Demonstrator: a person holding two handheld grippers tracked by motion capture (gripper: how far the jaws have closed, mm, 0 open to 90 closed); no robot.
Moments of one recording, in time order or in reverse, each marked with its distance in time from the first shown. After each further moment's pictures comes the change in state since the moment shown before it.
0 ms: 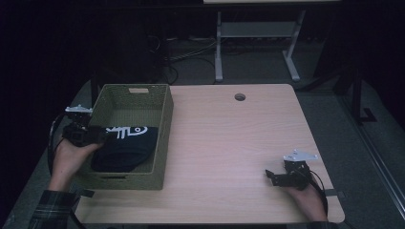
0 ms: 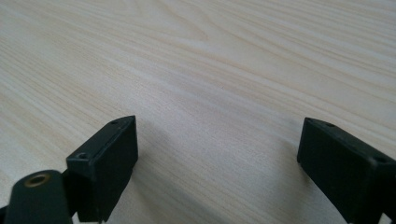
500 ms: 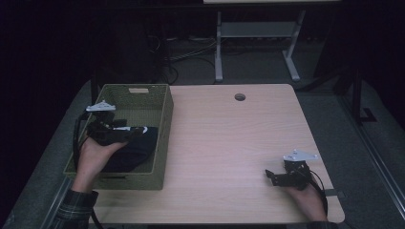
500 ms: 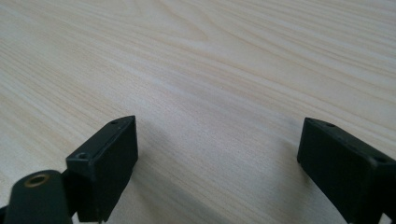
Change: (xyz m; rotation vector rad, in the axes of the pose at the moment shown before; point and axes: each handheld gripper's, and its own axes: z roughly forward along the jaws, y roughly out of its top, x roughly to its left) left arm -0.066 0.020 0.015 -0.128 -0.142 0.069; right arm 0.000 0.000 0.000 0.000 0.000 0.000
